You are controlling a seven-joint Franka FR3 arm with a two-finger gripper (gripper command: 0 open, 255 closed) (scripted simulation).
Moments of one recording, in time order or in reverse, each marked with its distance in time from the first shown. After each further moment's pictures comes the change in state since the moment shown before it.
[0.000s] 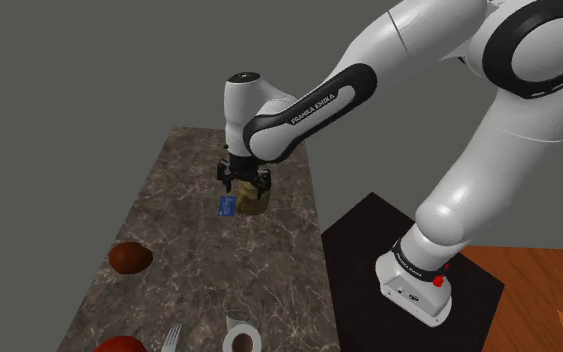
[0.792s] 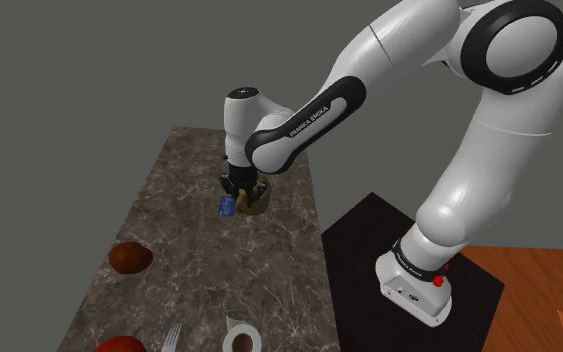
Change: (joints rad) arm 0.025 0.086 -0.028 -0.012 -0.084 0.078 0.065
